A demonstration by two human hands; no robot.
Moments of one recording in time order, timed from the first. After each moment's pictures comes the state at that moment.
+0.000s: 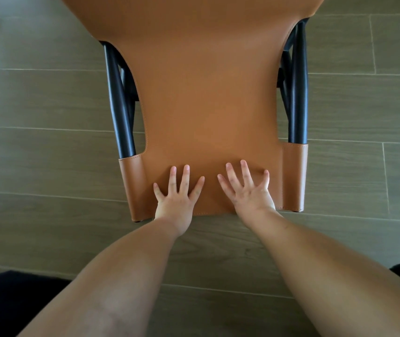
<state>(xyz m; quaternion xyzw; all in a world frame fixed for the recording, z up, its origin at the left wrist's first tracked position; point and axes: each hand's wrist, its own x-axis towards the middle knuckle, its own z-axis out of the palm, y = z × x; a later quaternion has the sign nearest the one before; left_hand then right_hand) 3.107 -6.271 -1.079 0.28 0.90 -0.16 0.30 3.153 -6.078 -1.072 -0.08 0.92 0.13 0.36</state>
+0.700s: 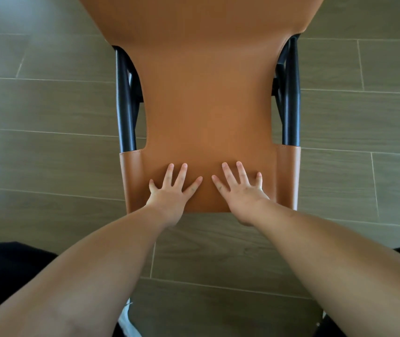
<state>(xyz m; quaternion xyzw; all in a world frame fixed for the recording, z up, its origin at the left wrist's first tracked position) 3.087 -6.287 -1.023 0.29 0.87 -0.20 0.34 3.140 -6.091 -1.031 -0.07 0.91 0.04 0.41</state>
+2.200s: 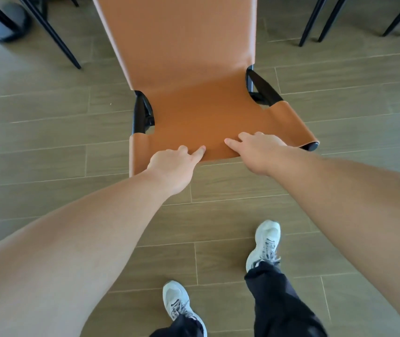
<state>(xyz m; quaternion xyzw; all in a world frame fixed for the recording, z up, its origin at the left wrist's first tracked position) 2.854 -6.222 -0.488 0.40 0.87 -0.18 0.24 2.914 -6.023 -0.501 0.02 0.94 0.02 0.34</state>
